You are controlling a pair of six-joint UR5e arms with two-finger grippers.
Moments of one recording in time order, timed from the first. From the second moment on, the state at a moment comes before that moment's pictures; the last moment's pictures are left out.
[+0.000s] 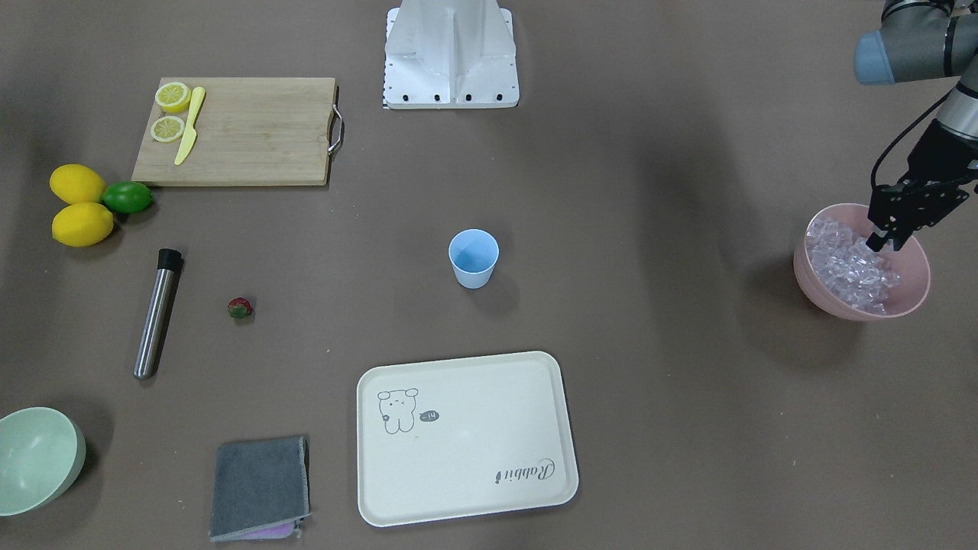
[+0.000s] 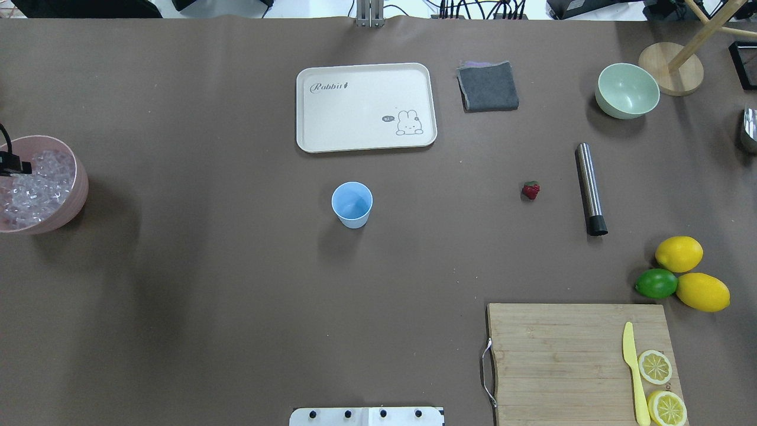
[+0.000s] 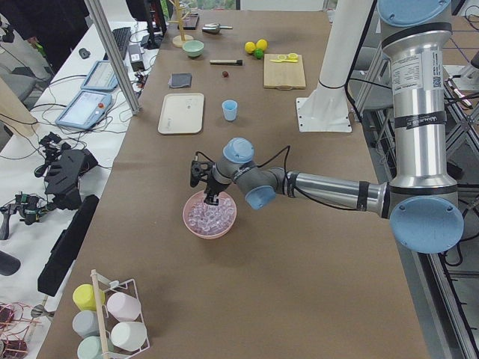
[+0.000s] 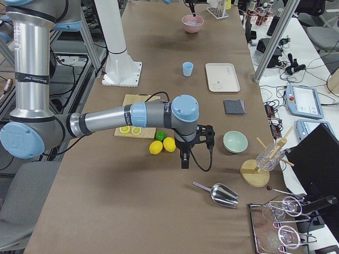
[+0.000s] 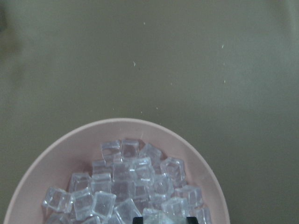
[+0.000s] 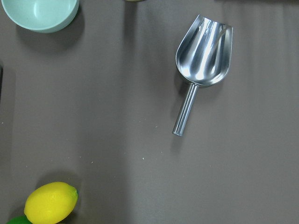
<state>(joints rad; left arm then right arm) -1.15 -1.45 -1.77 -2.37 -2.03 -0.96 1.63 -1.65 1.89 -1.77 2.34 -0.05</state>
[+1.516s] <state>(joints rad) -0.58 -2.07 -1.87 -2.08 -1.71 -1.50 1.63 -1.66 1.88 -1.77 2.33 -0.04</state>
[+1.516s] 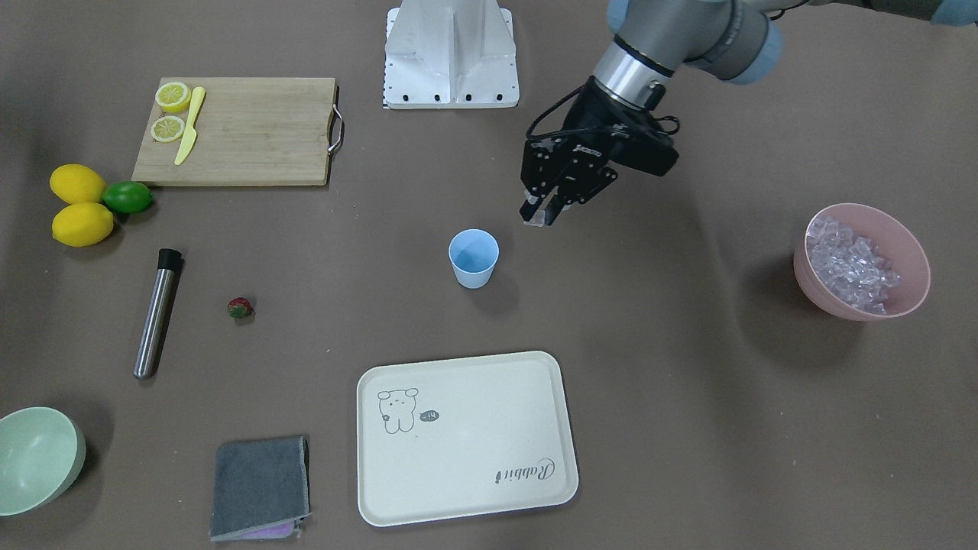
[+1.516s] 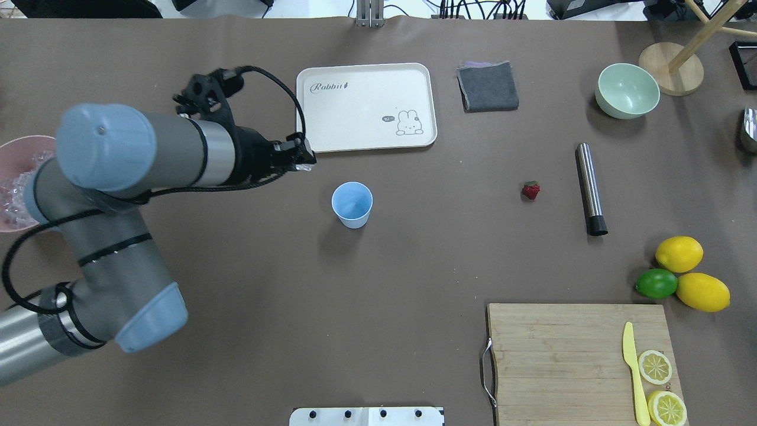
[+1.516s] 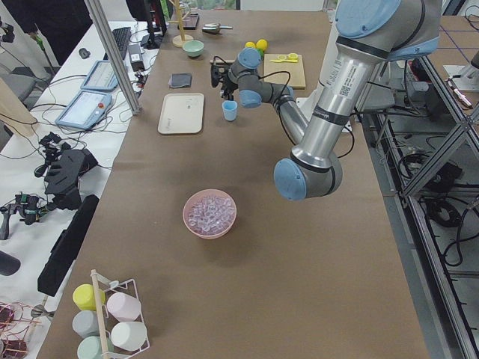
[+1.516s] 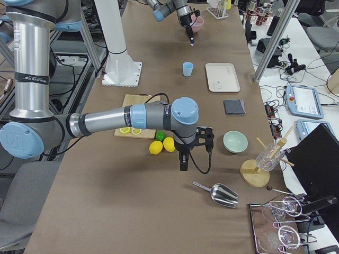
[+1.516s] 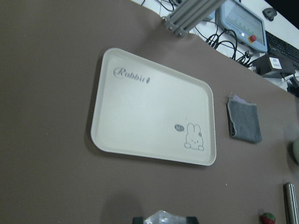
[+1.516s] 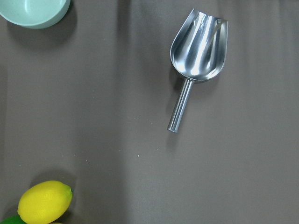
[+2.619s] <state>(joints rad) -0.48 -2.16 -1.68 -2.11 -1.60 -1.50 1.63 -1.65 1.87 -1.77 2.33 -0.04</state>
